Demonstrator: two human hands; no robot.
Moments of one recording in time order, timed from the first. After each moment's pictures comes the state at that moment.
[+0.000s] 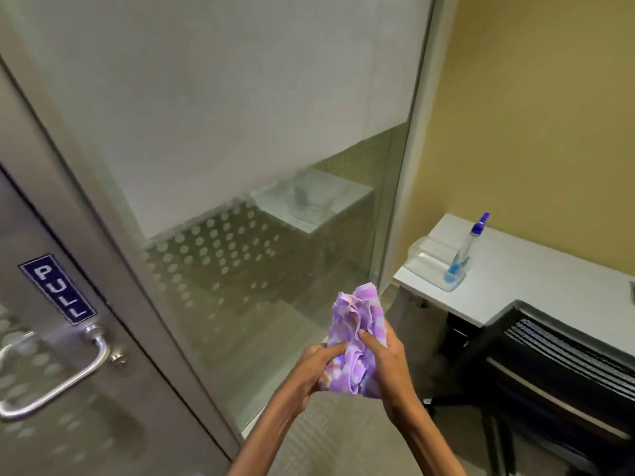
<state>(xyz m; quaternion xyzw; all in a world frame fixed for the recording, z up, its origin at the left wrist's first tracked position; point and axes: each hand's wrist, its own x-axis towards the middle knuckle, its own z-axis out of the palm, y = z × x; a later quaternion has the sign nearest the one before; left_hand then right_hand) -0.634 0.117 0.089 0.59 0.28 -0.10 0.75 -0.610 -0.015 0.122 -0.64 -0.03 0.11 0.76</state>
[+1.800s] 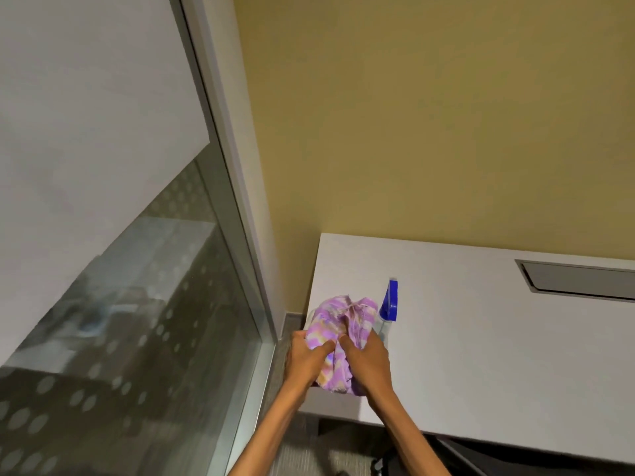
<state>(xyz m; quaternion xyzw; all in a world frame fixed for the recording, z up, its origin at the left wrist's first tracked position) -0.054 -0.006 0.048 0.77 0.17 -0.20 0.59 -0.092 -0.108 0.060 -0.72 0.34 0.04 0.61</state>
